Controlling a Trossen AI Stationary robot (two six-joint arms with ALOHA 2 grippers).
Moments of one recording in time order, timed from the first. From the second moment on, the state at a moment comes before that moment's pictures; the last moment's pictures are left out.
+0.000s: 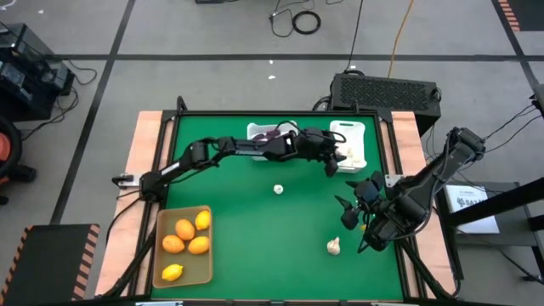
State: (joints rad) left arm 0.19 2.47 2.03 0.11 0.12 -0.23; right arm 0.76 1.22 0.97 -1.13 1.00 1.35
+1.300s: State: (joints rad) left arm 0.16 1.84 2.03 -1.32 -0.12 -0.07; right arm 0.73 1.29 0.97 -0.70 0.58 1.04
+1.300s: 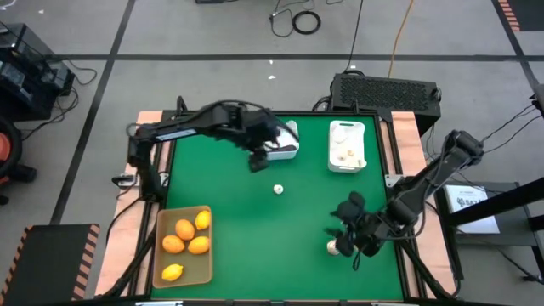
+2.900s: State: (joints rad) left arm -0.13 1.12 0.82 -1.05 -0.40 -0.65; right arm 0.68 1.71 0.97 -0.62 0.10 0.56
